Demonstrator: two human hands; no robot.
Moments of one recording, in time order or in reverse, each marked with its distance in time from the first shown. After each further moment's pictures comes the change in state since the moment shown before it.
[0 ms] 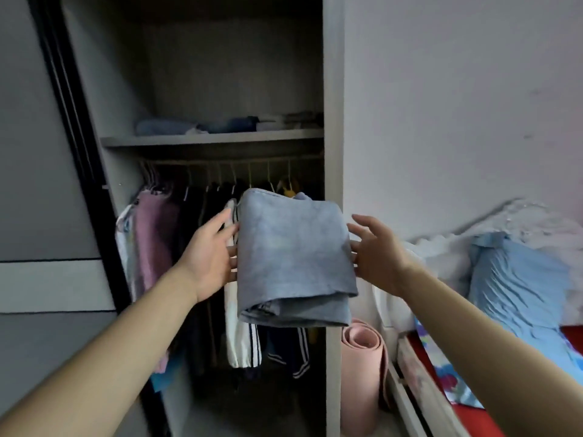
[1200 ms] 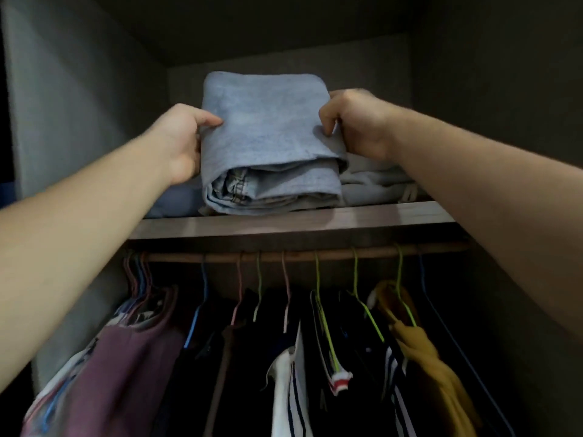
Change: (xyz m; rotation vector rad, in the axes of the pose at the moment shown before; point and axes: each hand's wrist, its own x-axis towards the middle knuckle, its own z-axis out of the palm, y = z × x) left_hand 0.409 0.353 -0.207 0.278 0.313 0.537; right_hand 0.571 -0.257 0.140 -0.427 -0.048 -0.546
